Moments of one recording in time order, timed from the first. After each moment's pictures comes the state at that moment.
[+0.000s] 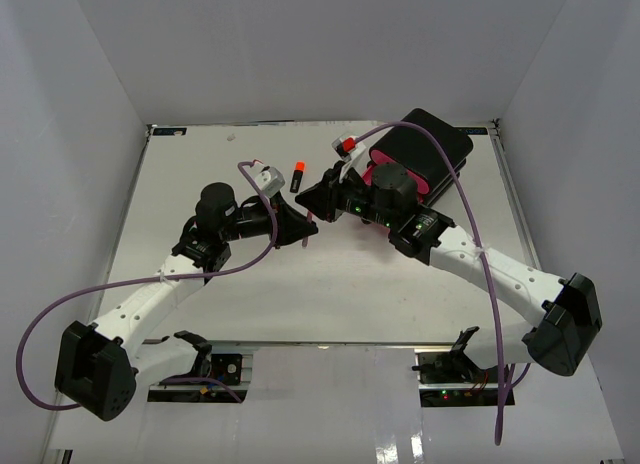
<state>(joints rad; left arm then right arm) -0.49 1.10 0.76 0.23 0.82 -0.27 0.86 1.32 1.13 0.12 -0.23 0.32</state>
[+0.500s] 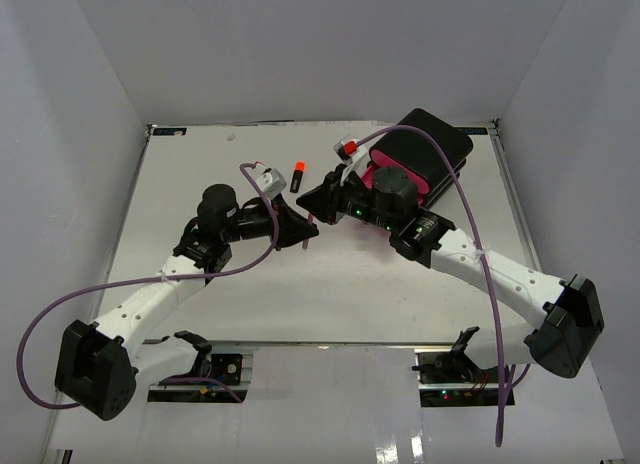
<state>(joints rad) -0.49 1.10 0.75 0.23 0.82 -0.28 0.87 1.31 1.09 0.14 -0.22 0.33</state>
